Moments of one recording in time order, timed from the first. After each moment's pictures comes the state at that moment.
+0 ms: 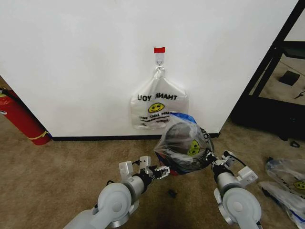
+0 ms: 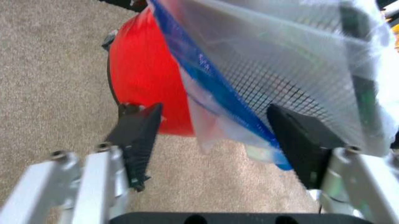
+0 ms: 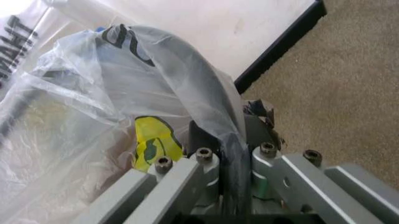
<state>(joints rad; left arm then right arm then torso) 1.09 -1.02 0.13 -2.13 -1.29 0.38 -0.56 -1.44 1.30 0.48 2.14 1.09 -0.20 0.54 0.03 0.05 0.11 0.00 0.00</state>
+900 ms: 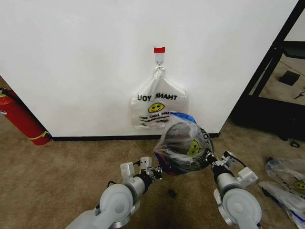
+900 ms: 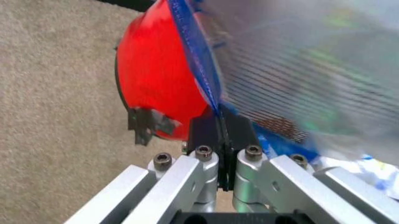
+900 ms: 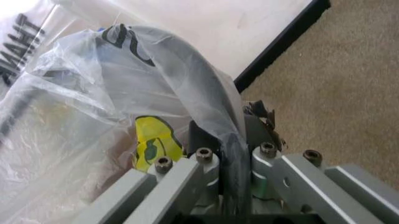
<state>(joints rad) 1.09 -1.03 0.15 -2.08 -1.21 0.38 -0.54 -1.46 1.32 0.48 2.17 1.10 -0.22 0.55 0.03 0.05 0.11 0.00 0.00</state>
